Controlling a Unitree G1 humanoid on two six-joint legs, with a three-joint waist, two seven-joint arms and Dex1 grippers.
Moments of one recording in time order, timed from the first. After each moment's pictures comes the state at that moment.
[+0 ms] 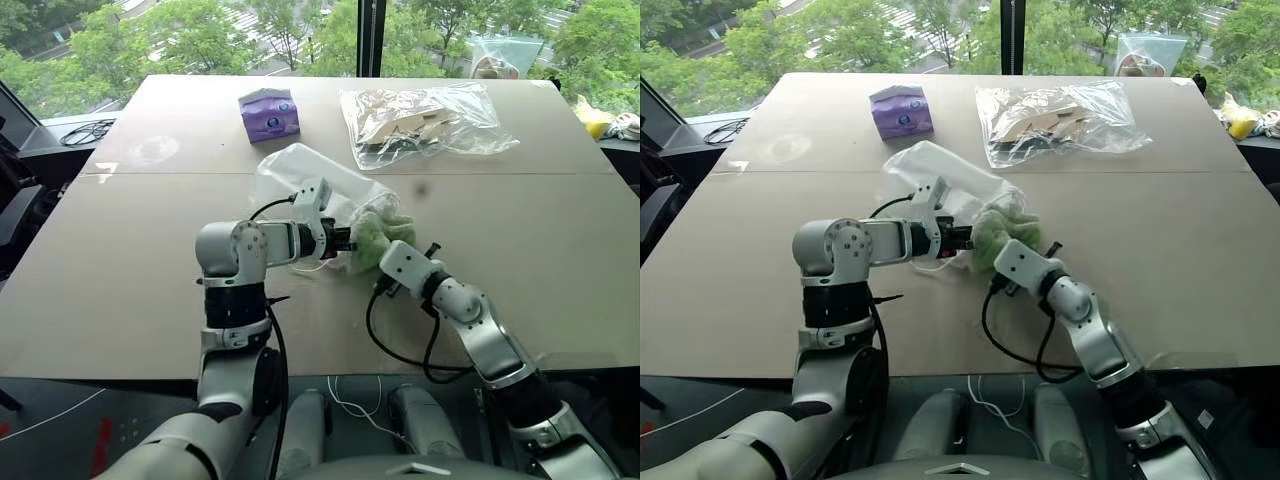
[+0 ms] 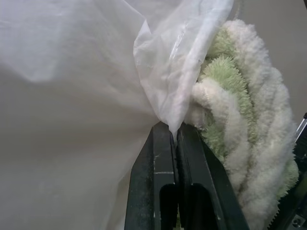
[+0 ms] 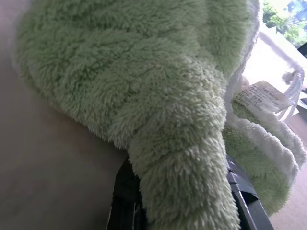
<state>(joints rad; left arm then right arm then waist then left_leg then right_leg) -0.75 0.12 0.21 -0.03 -0.39 1.48 -0.37 -0.27 -0.29 0.38 -0.11 -0.34 0.23 0.41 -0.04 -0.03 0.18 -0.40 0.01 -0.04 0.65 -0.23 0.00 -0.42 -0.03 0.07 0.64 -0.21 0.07</state>
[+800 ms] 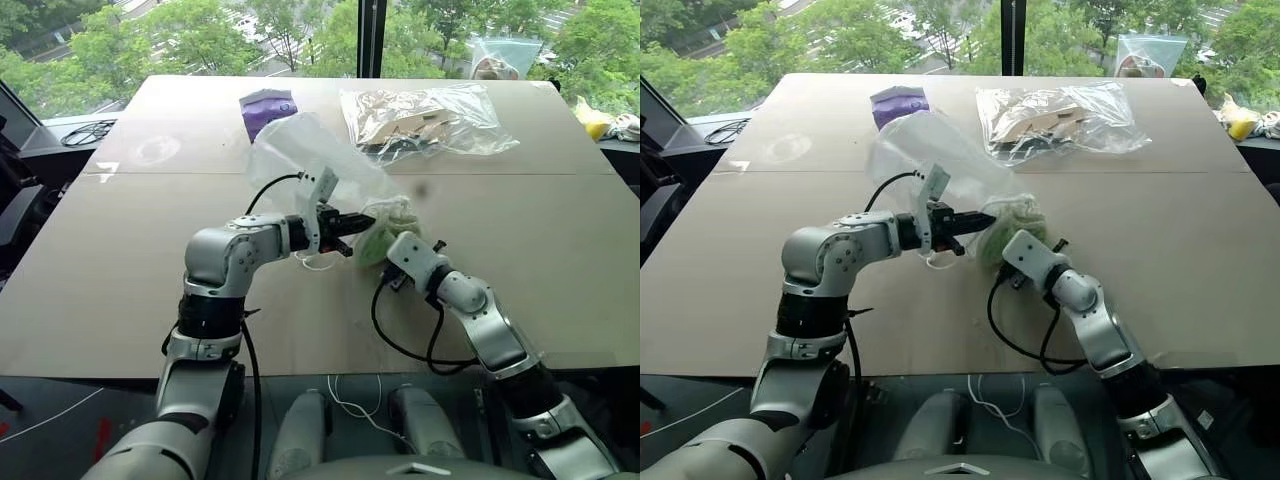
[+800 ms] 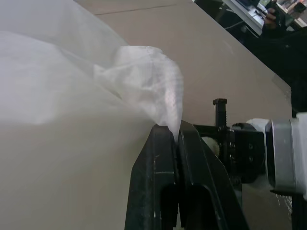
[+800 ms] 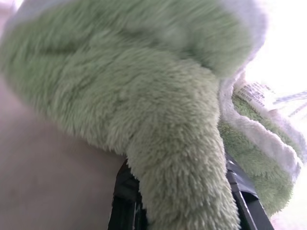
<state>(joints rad) -0.65 0.34 -0.02 -0.07 -0.50 1.09 -0.71 -0.31 -0.19 0.26 -0.10 -0.19 0.37 0.42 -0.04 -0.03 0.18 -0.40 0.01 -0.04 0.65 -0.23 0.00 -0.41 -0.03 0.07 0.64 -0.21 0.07</state>
